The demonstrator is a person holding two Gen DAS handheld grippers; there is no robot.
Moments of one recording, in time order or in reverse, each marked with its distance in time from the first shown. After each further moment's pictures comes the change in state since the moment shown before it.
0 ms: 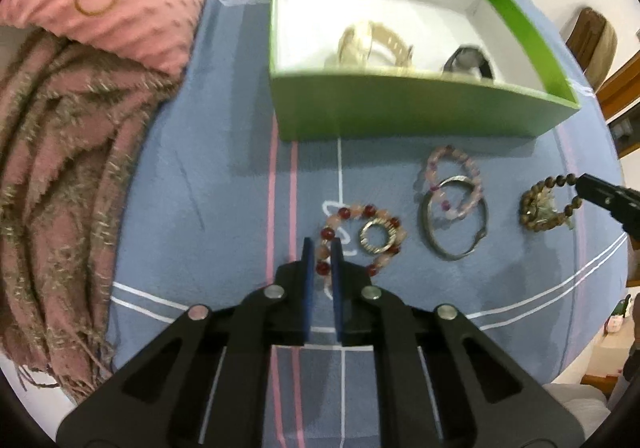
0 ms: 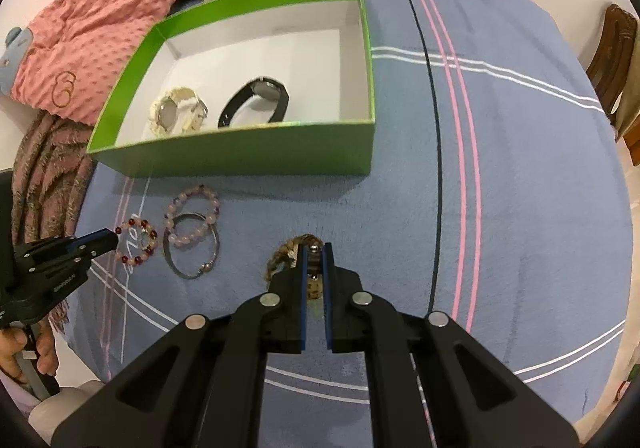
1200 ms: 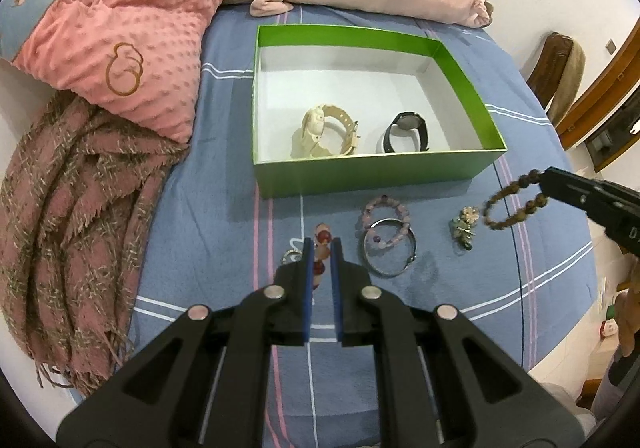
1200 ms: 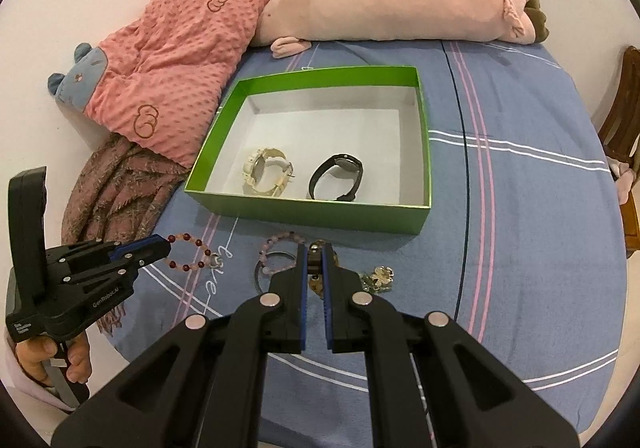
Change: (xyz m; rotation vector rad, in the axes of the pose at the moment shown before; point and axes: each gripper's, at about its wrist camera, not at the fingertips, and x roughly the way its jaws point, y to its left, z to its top) left arm -0.083 -0.011 -0.001 0.027 -0.146 -0.066; right arm -0.069 0.040 0.011 -0.094 -0.133 0.125
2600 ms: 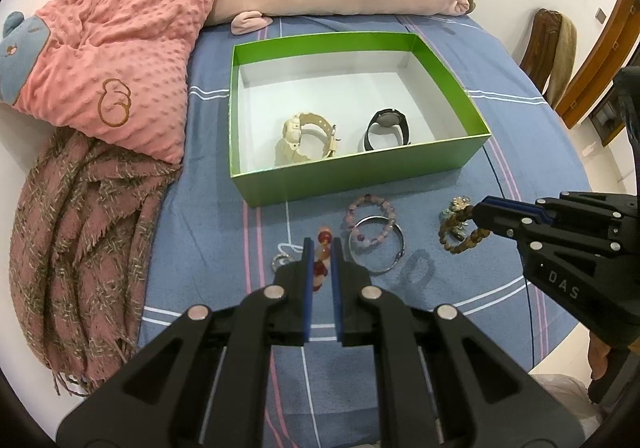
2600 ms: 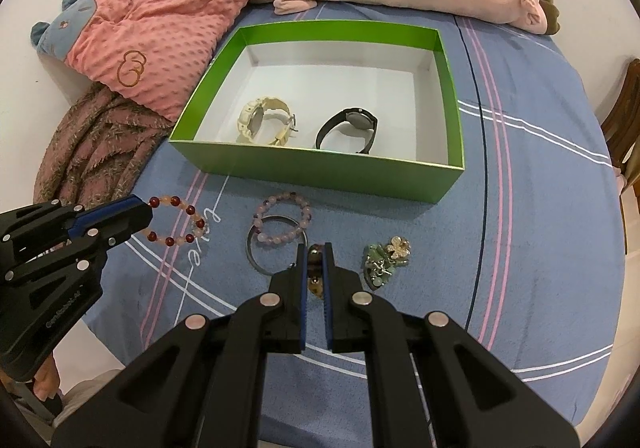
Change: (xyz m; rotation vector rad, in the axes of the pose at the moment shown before) left arm -0.009 -0.029 -0.004 0.094 -0.026 0.055; right arm 0.039 0.021 -0.018 -0.054 0.099 -0.071
